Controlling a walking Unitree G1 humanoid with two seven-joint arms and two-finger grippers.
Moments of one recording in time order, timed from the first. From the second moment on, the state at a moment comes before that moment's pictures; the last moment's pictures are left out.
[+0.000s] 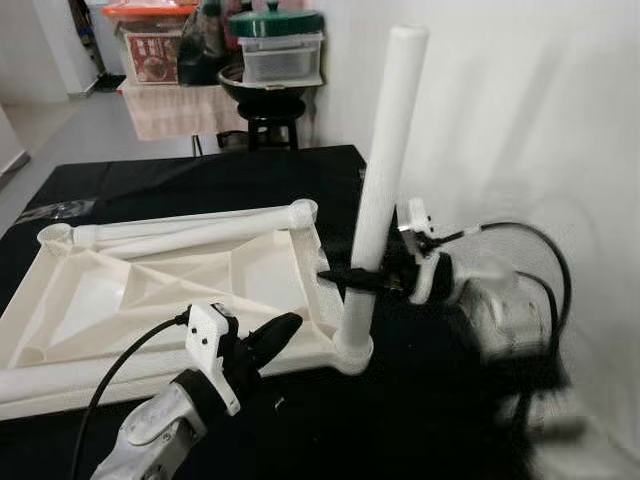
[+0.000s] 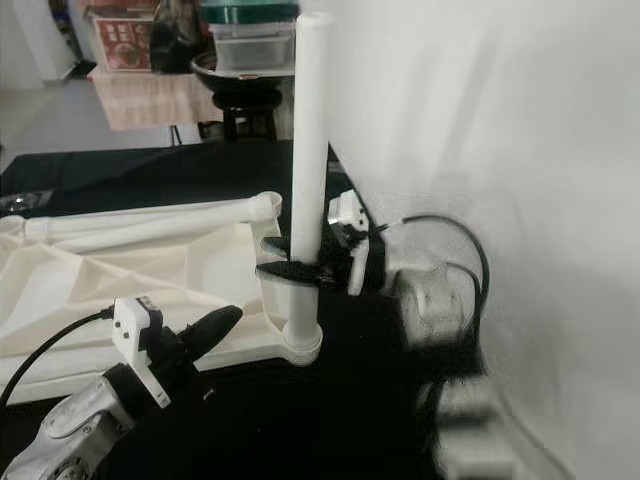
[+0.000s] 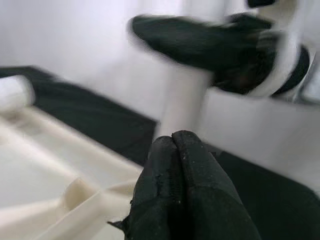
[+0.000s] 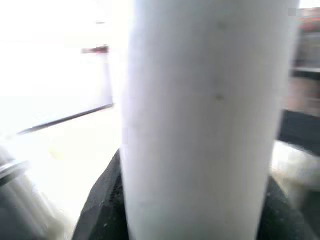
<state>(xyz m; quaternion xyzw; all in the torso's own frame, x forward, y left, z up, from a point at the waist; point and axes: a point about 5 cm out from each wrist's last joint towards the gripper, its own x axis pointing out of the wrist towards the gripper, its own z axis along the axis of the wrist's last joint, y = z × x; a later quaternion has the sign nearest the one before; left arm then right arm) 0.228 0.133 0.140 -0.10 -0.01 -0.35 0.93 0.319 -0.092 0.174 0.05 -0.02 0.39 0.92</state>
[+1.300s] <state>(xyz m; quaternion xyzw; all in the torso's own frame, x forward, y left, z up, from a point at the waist) 0.222 0.124 0.136 -0.10 0.00 -0.37 0.92 0.352 -0.117 0.206 -0.03 0.07 0.70 0.71</state>
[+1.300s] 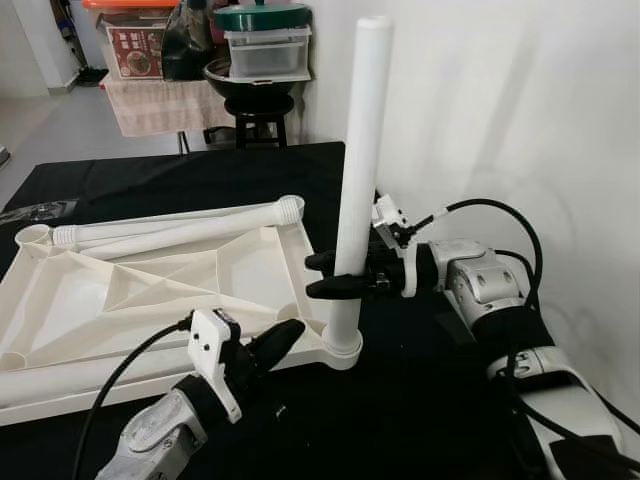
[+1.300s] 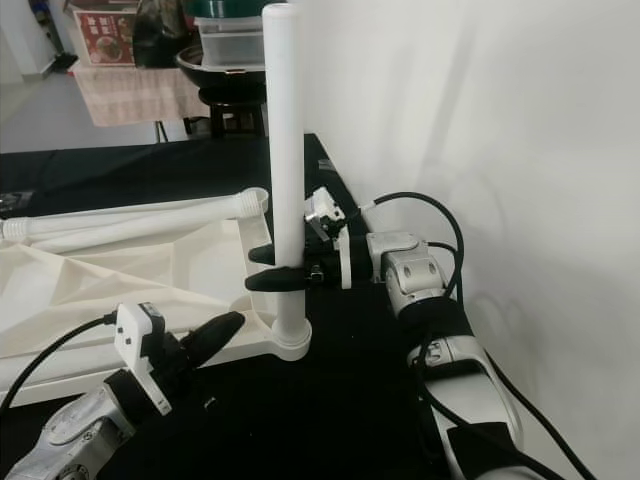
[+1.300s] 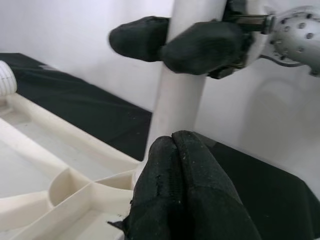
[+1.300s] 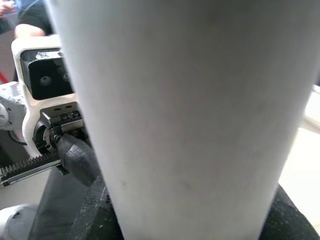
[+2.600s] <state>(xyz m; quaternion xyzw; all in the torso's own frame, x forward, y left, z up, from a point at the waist) 0.223 0.128 0.143 -0.10 -0.01 -0.39 0.91 0.319 -0.121 0.202 -0.05 0.03 0.63 0.78</state>
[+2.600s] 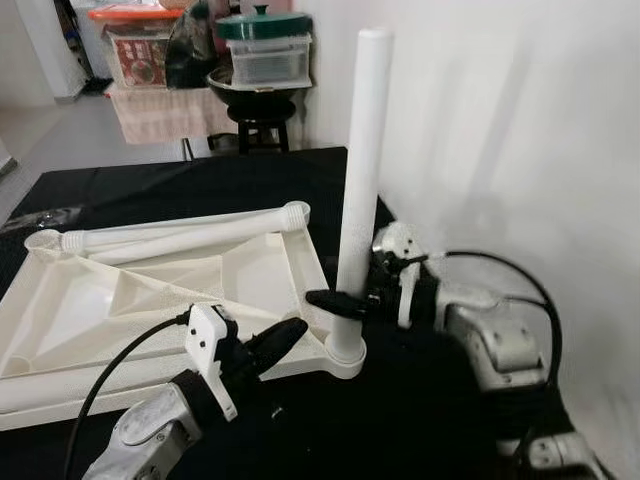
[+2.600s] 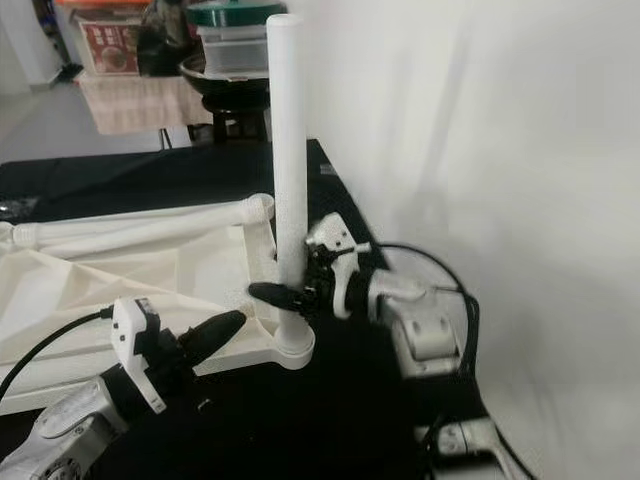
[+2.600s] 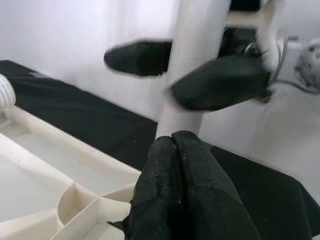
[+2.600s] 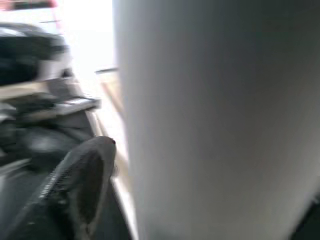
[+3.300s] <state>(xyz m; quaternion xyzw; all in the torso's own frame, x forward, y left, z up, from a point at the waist) 0.219 0.119 0.142 -0.11 0.00 -0.40 0.91 0.352 -0.133 0.195 -0.02 0.08 0.70 0.71</state>
